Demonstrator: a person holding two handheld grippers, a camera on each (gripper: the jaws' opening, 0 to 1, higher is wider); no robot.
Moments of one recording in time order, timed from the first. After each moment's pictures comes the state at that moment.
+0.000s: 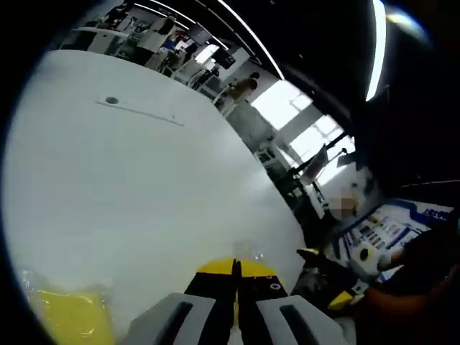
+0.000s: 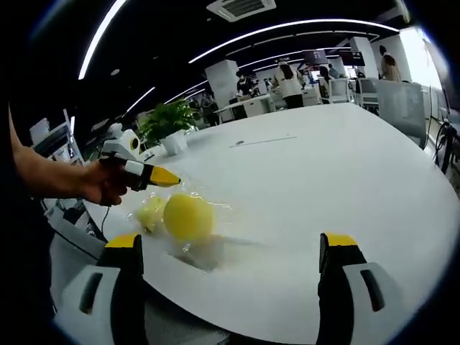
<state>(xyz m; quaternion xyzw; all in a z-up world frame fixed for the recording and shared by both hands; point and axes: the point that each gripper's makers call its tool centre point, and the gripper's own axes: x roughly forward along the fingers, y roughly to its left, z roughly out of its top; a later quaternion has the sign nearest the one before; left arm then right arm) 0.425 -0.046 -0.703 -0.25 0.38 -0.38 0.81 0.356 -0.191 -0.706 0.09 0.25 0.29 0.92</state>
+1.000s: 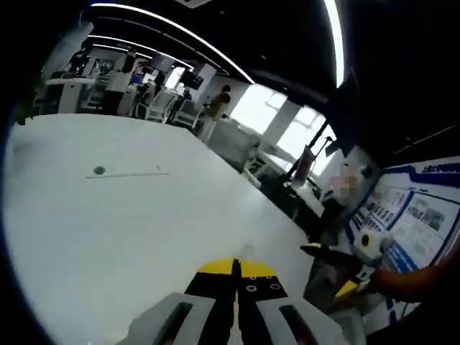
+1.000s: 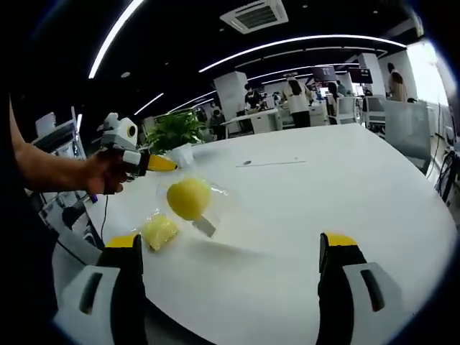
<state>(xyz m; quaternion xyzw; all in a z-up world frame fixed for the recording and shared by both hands) 0.459 -0.024 -0.625 -0.15 0.29 -0.42 0.85 0.377 -0.182 -0.667 0.08 0.20 0.30 0.93</state>
